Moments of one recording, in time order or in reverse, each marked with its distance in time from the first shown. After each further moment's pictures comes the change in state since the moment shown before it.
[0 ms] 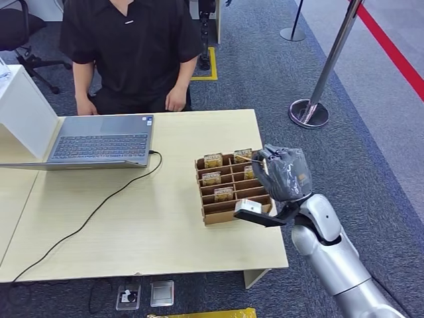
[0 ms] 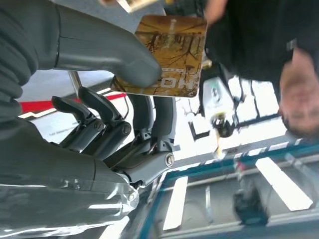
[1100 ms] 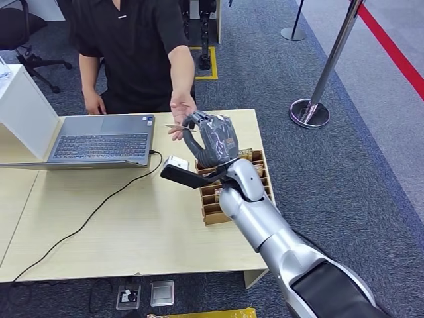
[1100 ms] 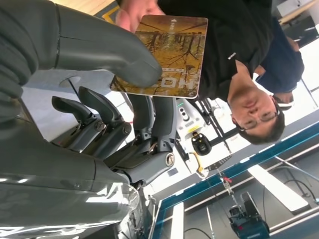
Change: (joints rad) left arm -0.049 -0.025 -0.017 0.000 -0.112 -0.055 0.086; right arm -0.392 0.411 0.096 0.602 -0.058 -0.133 -0.030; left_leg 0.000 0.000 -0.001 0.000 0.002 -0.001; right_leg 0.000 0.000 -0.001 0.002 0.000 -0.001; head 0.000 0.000
